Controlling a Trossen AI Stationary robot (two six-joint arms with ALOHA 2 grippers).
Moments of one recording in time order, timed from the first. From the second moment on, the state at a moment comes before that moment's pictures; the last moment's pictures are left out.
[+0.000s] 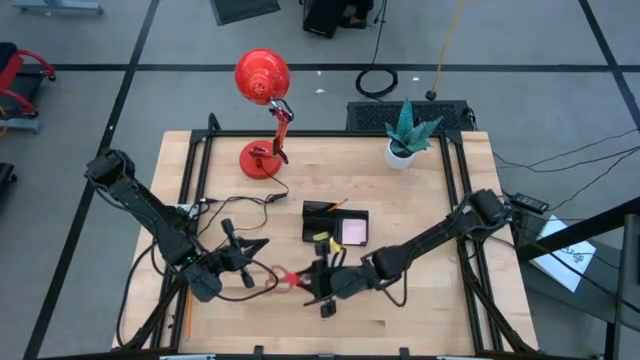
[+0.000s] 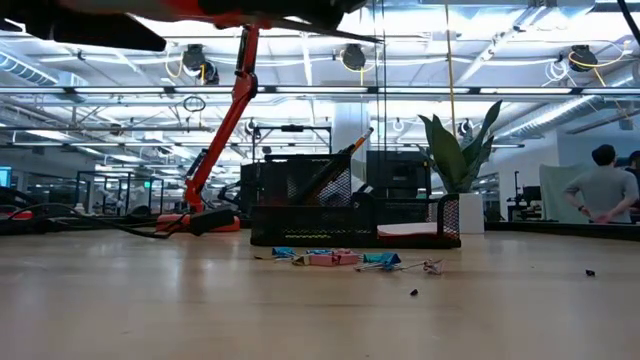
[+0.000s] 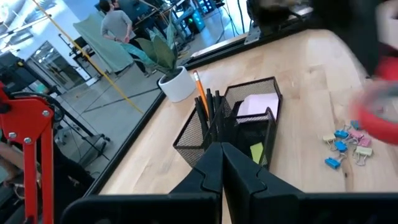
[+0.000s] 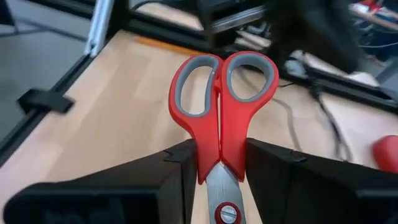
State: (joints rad) left arm -0.81 1.24 0.62 -0.07 -1.19 -0.21; right arm 0.44 1.92 1.32 0.13 0.42 -0.06
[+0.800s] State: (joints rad) left arm -0.83 1.24 0.62 -0.08 -1.21 -0.22; right arm 0.09 1.76 0.80 1.20 0.08 0.02
